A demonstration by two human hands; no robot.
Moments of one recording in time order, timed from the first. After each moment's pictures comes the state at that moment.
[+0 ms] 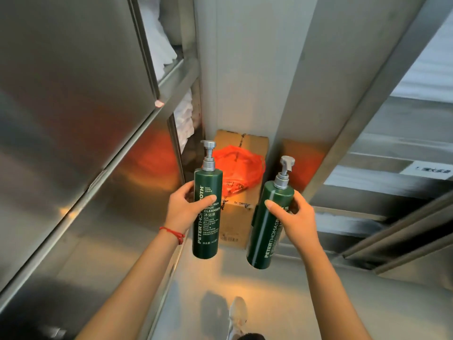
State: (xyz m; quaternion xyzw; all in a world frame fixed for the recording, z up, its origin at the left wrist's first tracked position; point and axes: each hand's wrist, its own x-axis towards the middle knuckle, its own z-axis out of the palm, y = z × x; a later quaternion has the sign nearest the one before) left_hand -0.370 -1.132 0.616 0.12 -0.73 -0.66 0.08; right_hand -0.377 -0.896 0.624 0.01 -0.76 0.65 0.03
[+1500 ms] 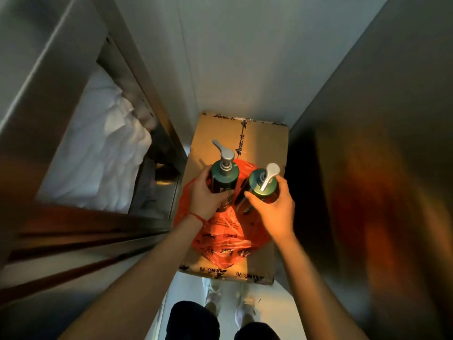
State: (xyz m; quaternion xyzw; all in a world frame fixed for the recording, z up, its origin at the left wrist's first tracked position) left_hand -0.815 -1.138 0.403 0.15 -0.77 -0.61 -0.04; right_hand -0.799 -0.977 0.413 -0.14 -0.83 0.54 0.00
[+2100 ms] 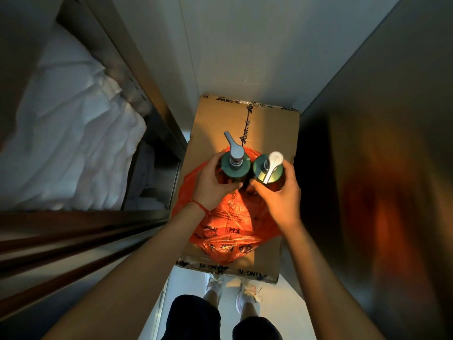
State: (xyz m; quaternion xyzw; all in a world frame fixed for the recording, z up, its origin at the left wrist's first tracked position) left_hand -0.836 -1.134 0.389 0.11 -0.77 -0.62 -0.11; right_hand -0.824 -0.973 0.381 -0.11 -0.82 0.57 -0.01
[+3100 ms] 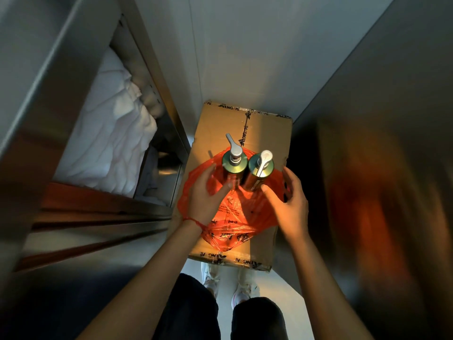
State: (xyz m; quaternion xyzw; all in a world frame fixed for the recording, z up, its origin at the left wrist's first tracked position) left_hand -0.779 -1.139 0.429 0.17 -0.77 -0.61 -0.06; right_hand -0.781 -0.959 0.429 -0.15 -0.83 0.54 -0.01
